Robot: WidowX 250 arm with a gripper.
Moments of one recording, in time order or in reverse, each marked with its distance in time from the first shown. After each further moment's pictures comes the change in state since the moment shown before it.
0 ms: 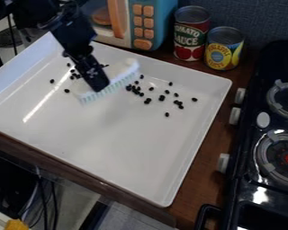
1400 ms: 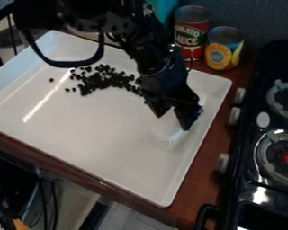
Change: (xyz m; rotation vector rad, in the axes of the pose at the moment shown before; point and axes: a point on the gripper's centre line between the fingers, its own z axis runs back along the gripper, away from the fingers) arm 0.061 -0.066 -0.084 0.139 0.004 0.405
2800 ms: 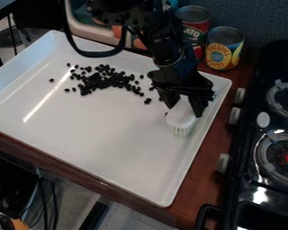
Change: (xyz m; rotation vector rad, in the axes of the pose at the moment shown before) arm 0.025 0.013 -0.018 0.026 -0.013 0.118
